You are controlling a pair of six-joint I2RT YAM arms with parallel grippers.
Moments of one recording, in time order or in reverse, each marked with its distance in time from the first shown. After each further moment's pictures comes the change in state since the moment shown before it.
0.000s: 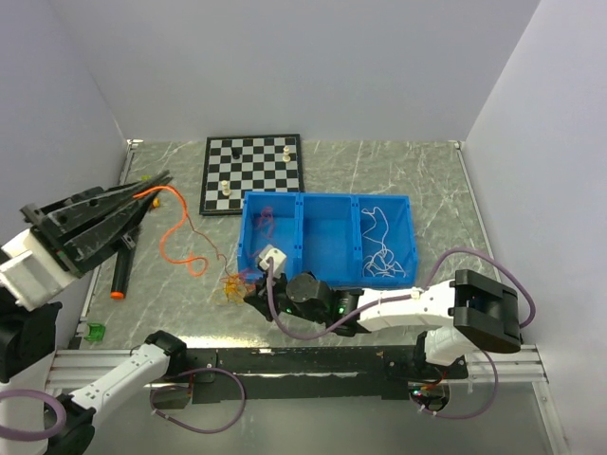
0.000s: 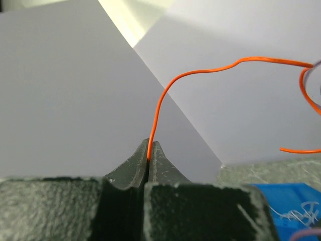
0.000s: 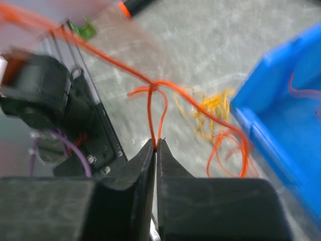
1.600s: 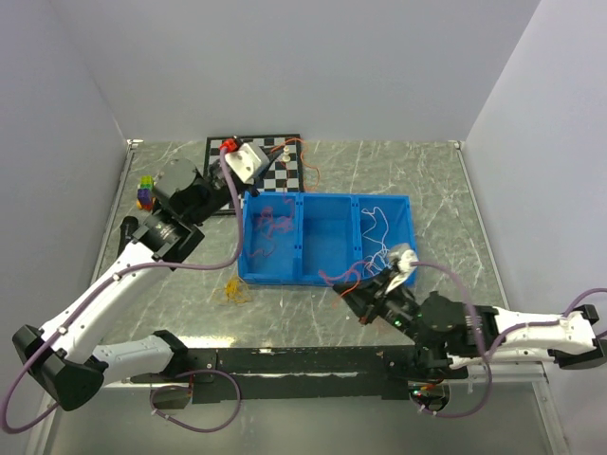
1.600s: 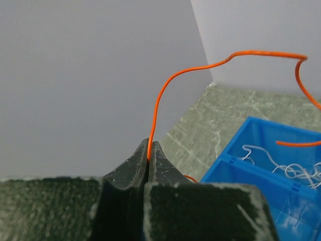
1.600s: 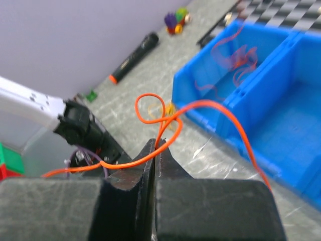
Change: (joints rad) left arm -0.175 0.328 -0.492 0.399 -0.434 0.012; right arm 0.229 -0.972 -0.181 -0.626 0.518 0.109
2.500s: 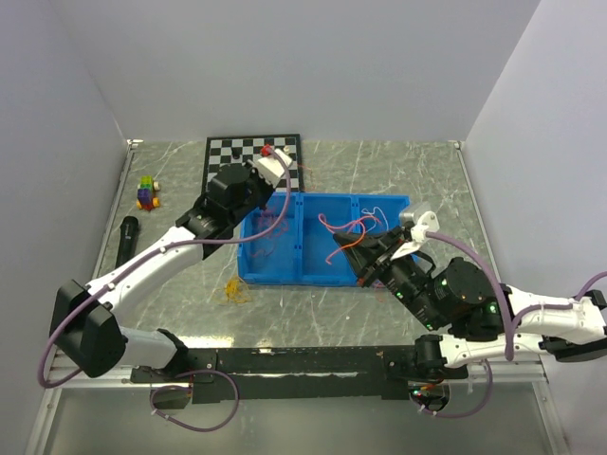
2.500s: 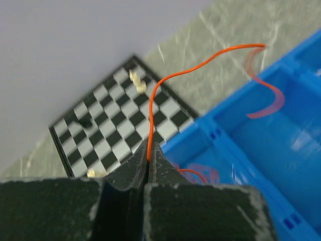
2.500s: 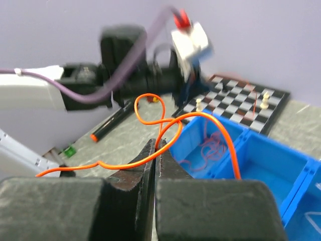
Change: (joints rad) left arm -0.003 0.198 -0.109 -0.087 -0.370 -0.028; right arm 0.003 0.270 0.467 0.053 0.134 -0.367
